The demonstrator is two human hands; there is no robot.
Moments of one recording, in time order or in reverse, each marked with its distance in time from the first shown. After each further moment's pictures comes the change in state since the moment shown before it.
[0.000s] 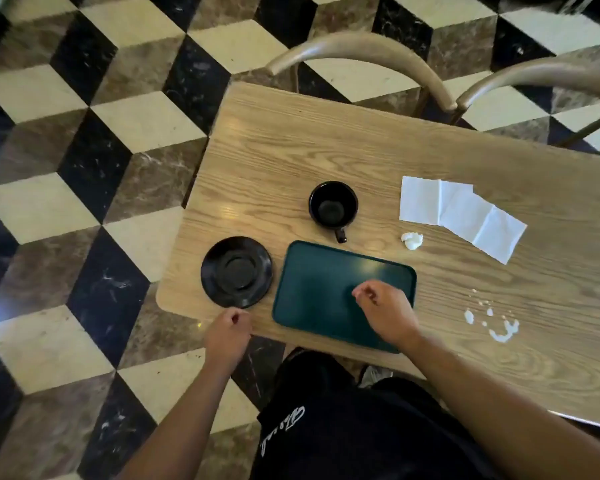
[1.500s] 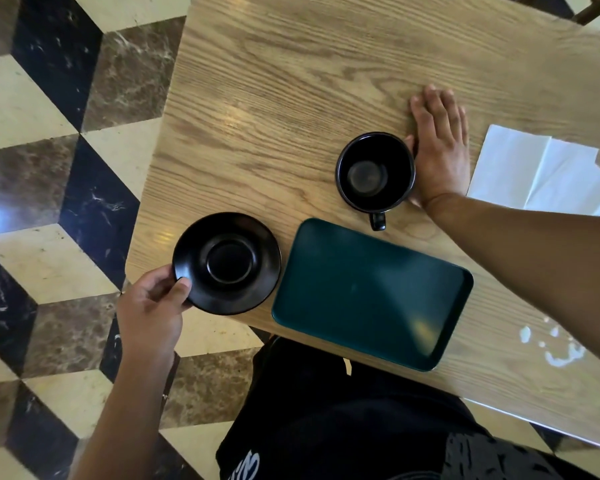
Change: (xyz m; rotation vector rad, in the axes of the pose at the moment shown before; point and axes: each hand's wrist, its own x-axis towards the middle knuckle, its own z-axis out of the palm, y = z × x) left_hand 0.039 0.010 -0.054 -0.534 0.247 -0.067; right_hand 0.245 -0.009 -0.036 -0.550 0.528 -0.375
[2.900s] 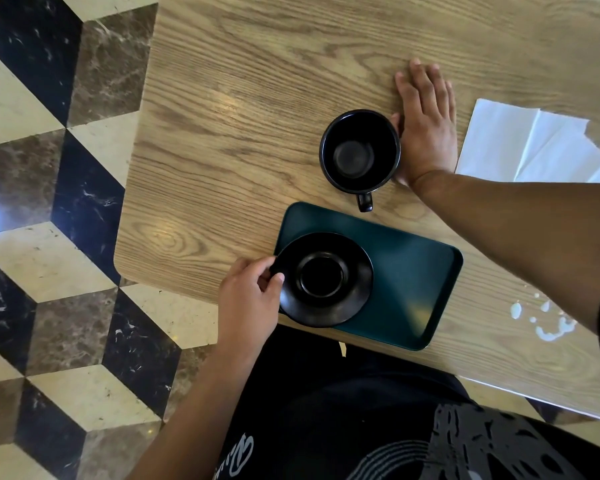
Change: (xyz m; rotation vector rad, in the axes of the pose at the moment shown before) left_hand -0.063 0.003 0.099 0.684 -0.239 0.286; right_hand -0.002 -0.002 -0.003 -0.008 -0.027 0.015
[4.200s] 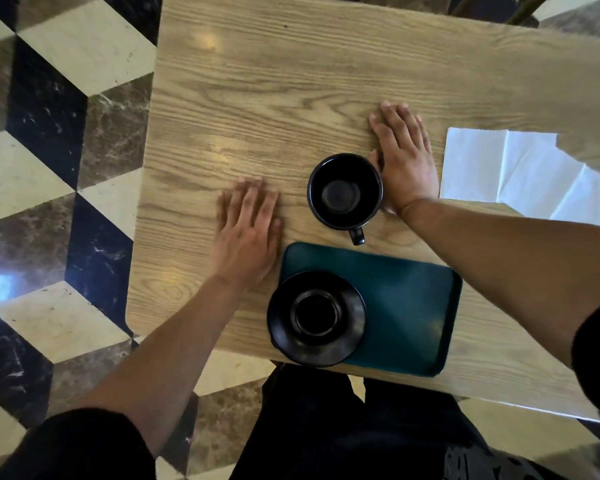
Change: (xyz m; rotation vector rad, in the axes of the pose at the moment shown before) left_hand 0.149 0.015 0.004 0.583 0.166 0.727; right_hand 0.001 0.003 0.004 0.056 -0.002 -0.004
